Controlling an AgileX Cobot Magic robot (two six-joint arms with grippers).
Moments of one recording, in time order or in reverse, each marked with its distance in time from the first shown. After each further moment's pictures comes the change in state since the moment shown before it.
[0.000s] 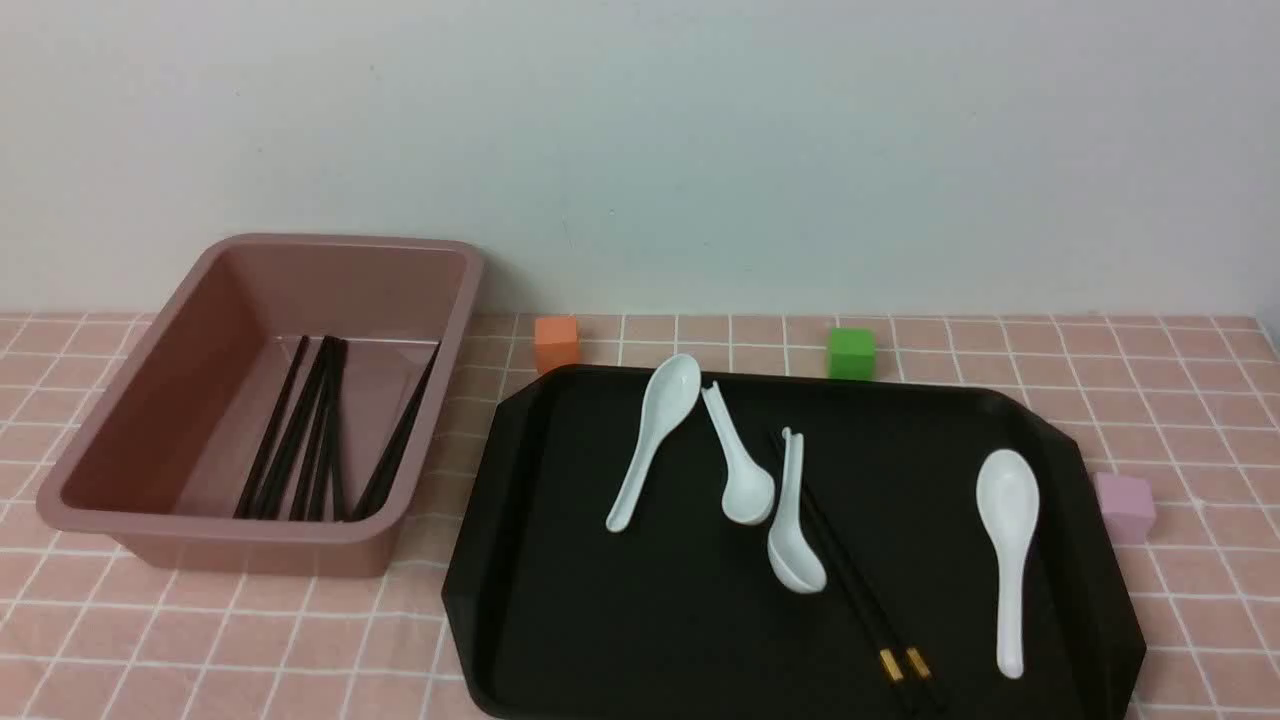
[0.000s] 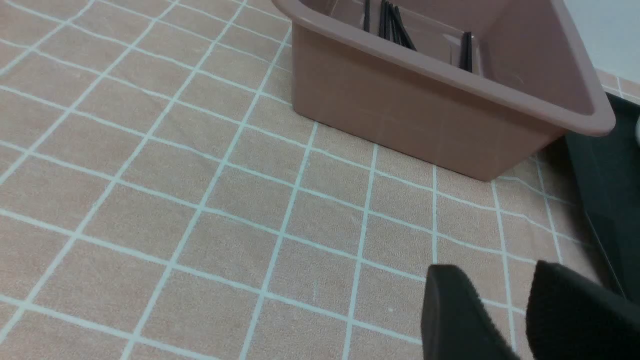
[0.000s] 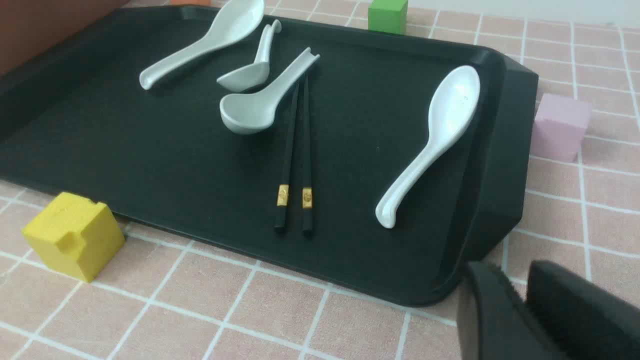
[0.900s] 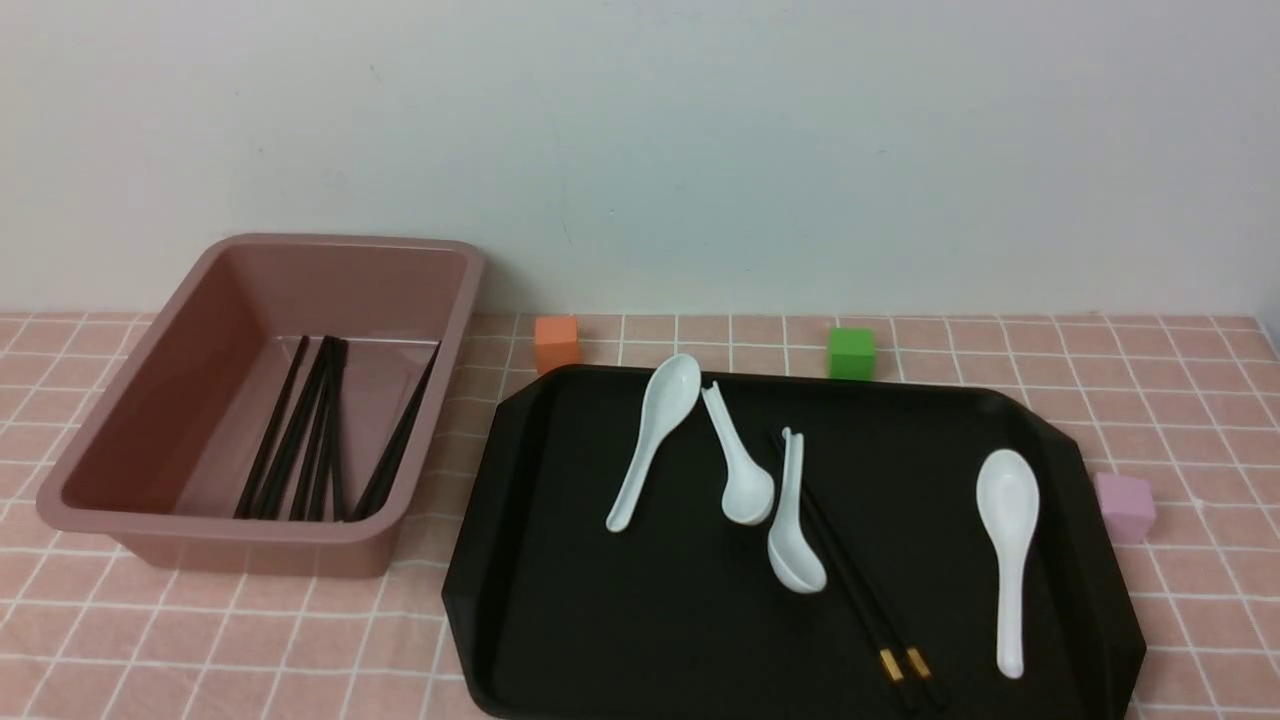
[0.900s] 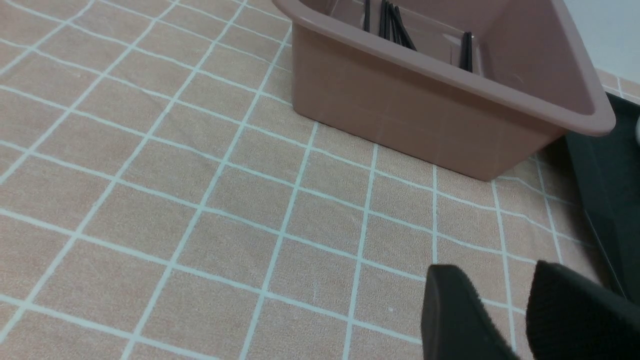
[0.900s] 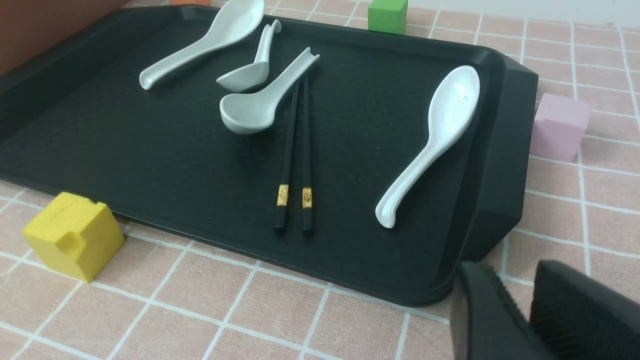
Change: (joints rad) right arm 0.000 0.000 0.000 0.000 0.000 0.000; left arm 0.000 0.000 0.000 0.000 0.000 0.000
